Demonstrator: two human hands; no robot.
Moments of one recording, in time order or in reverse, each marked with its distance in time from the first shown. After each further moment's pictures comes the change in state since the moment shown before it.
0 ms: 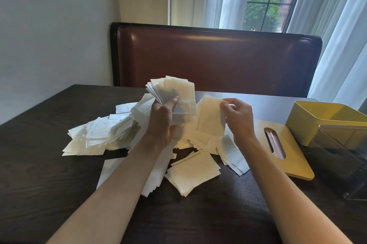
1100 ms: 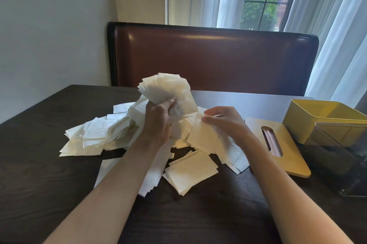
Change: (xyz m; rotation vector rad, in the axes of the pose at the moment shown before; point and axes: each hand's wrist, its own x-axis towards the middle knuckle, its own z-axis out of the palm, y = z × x) left_hand 0.006 -0.006 -0.005 -0.017 -0.054 0.046; right_hand 0.002 0.002 -0.003 -0.246 -0.378 0.132
